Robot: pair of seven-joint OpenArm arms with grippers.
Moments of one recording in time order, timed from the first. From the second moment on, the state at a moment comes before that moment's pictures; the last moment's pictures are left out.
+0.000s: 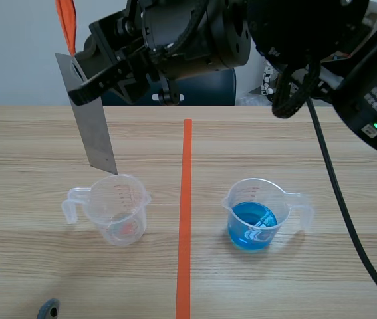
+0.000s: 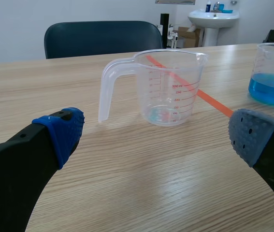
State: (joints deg) left arm 26.9 -14.2 -5.5 47.0 14.5 -21.0 -84.4; right arm 28.3 20.6 -42.3 107.1 43.3 17.6 -38.7
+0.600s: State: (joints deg) left arm 26.9 -14.2 -5.5 47.0 14.5 -21.0 -84.4; right arm 28.1 20.6 -42.3 107.1 42.7 17.6 -38.5
